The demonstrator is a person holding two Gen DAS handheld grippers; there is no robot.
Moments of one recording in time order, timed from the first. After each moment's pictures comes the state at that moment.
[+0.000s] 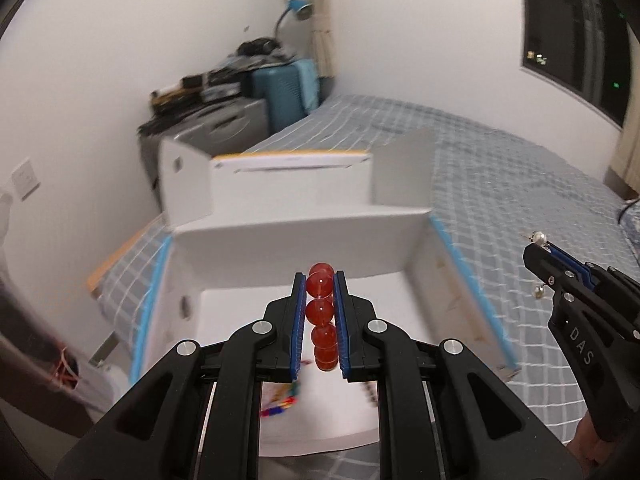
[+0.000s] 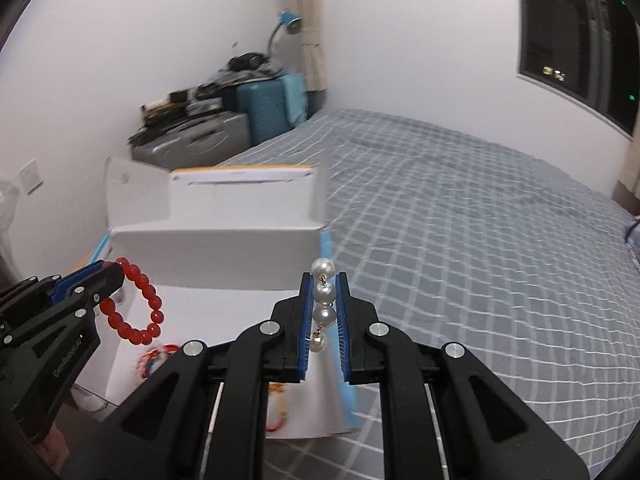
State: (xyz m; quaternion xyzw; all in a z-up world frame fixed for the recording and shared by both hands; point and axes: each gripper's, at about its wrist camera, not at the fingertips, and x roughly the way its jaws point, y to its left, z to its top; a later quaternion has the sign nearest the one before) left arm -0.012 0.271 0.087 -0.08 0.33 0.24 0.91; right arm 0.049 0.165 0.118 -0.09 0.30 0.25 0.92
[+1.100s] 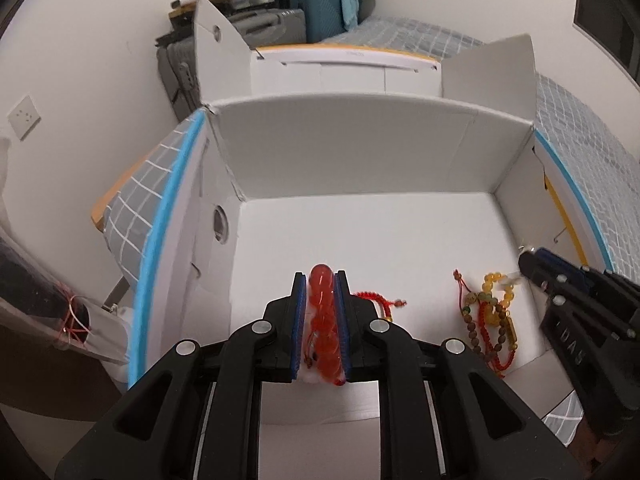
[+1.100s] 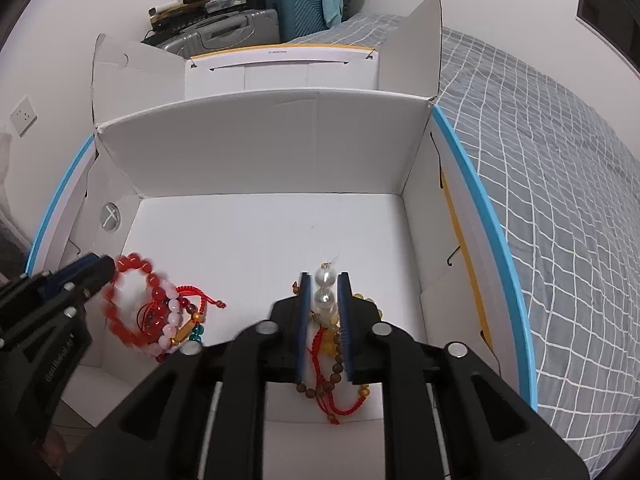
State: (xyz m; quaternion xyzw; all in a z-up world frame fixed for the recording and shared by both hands) left arm -0.014 0.342 0.006 -0.12 0.44 0.27 0.85; right arm 0.064 0.251 0.019 -0.13 0.44 0.26 0.85
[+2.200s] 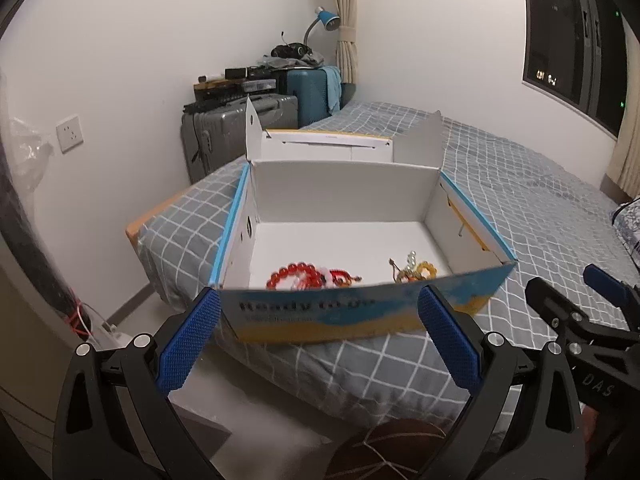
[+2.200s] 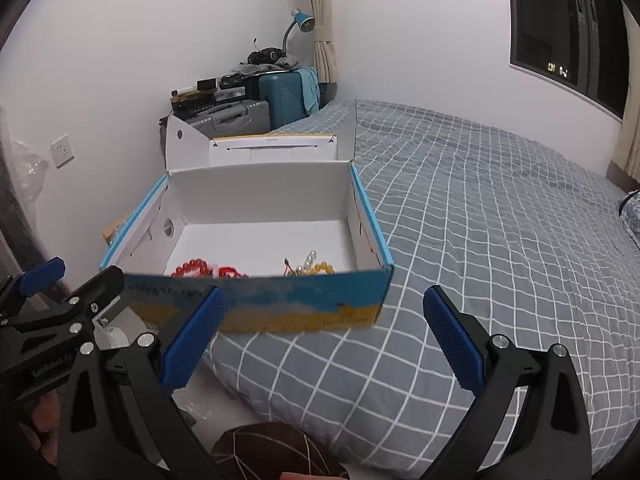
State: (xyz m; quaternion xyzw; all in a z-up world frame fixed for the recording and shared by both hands) left arm -0.166 0.240 0.063 -0.10 0.30 0.25 0.92; right arm -0.089 0.121 0.092 -0.08 0.30 0.25 0.91
